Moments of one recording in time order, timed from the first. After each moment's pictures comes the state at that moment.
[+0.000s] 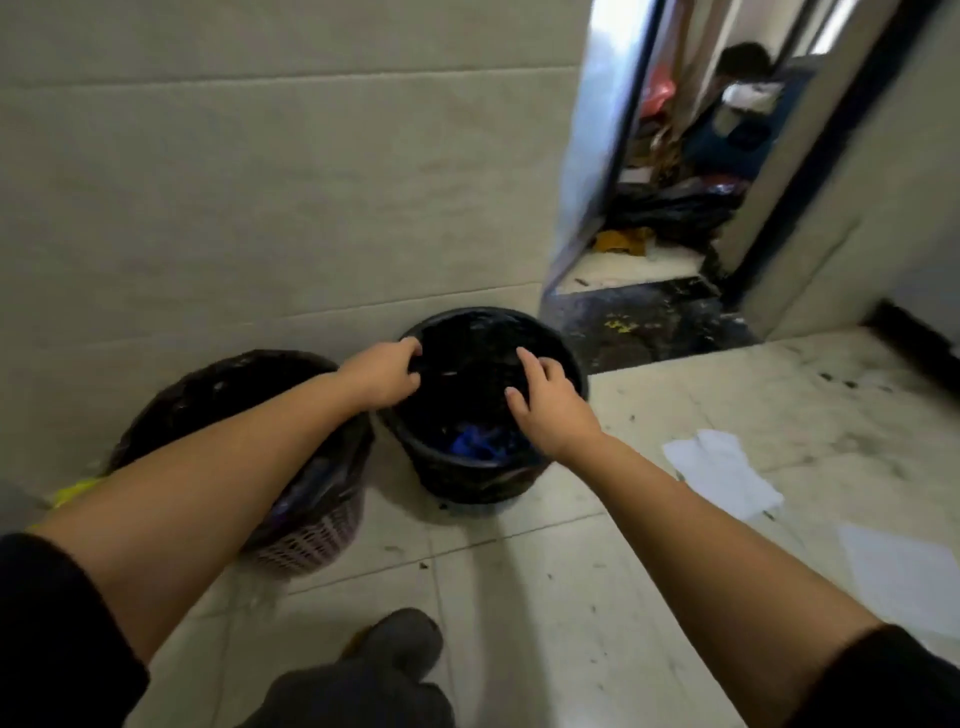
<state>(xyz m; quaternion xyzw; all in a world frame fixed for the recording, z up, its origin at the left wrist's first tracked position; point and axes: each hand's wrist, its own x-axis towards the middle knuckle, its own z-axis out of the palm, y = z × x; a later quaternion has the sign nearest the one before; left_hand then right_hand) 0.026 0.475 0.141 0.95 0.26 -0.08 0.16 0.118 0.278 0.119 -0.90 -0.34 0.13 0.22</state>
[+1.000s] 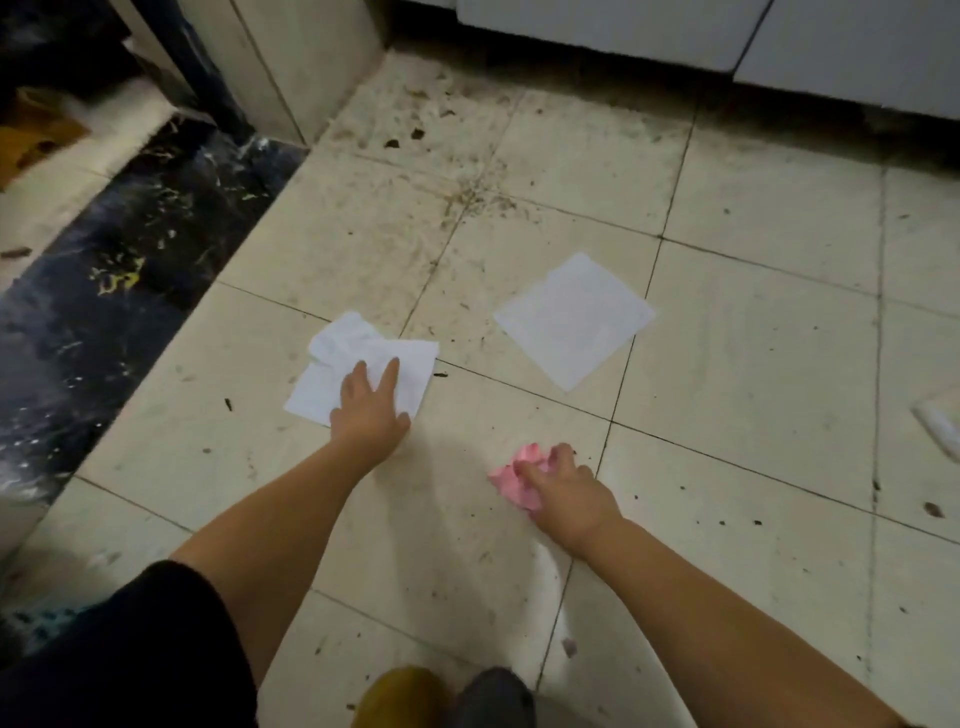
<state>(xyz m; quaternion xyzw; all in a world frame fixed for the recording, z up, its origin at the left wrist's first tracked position) 0.353 0.090 -0.162 0.97 -0.04 -0.25 0.06 0.204 -0.112 -0.150 -0.93 0.07 0.33 0.17</state>
